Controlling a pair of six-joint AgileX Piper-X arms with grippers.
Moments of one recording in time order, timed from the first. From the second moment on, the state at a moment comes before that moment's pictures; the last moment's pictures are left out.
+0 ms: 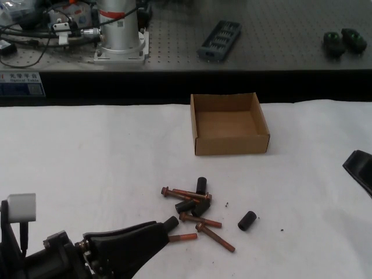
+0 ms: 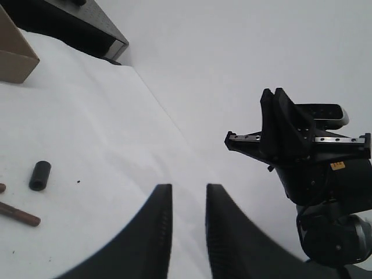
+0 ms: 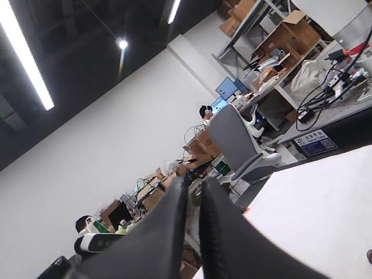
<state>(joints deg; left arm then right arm) -39.8 52.6 -4.4 -45.2 20.3 -45.5 14.1 61.4 0.4 -79.3 -41.8 65.5</state>
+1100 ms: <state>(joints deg) -37.4 52.8 -20.2 -23.9 18.8 -33.9 14.3 62.0 -24.3 -38.6 -53.5 49.3</state>
